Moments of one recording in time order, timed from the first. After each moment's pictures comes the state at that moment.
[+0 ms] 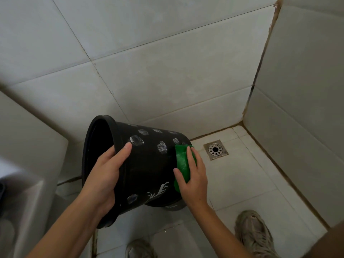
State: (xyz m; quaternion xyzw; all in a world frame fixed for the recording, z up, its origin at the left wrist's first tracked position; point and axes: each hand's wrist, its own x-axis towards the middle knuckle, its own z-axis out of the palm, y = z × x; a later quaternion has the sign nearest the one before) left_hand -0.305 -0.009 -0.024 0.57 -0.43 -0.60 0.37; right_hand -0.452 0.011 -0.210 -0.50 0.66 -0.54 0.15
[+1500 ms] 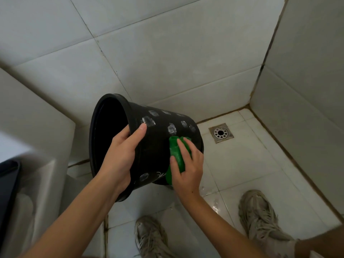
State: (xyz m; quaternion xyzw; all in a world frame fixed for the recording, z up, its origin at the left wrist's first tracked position) left_hand -0.312 0.003 -0.030 0.54 -0.47 -0.59 0.38; right_hand -0.404 0.027 -0.209 -0.46 0.65 -0.60 0.11
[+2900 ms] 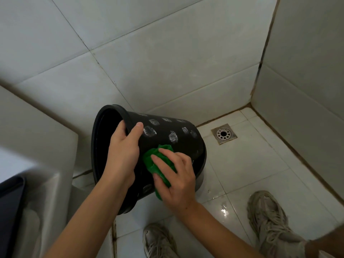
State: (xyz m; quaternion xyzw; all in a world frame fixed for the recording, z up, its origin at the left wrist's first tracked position) left_hand -0.328 -0.019 -0.024 0.59 -0.48 -0.49 0.42; right_hand -0.390 0.033 -0.168 -0.57 0.54 -0.62 -0.01
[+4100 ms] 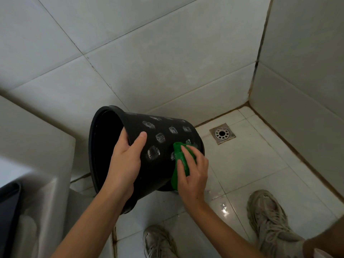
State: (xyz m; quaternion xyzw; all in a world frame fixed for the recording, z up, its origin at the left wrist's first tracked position) left_hand -0.330 -0.006 -0.034 0.57 -0.54 -0.50 0.37; right_hand -0.412 0.023 -0.211 -0.41 0.67 -0.62 0.07
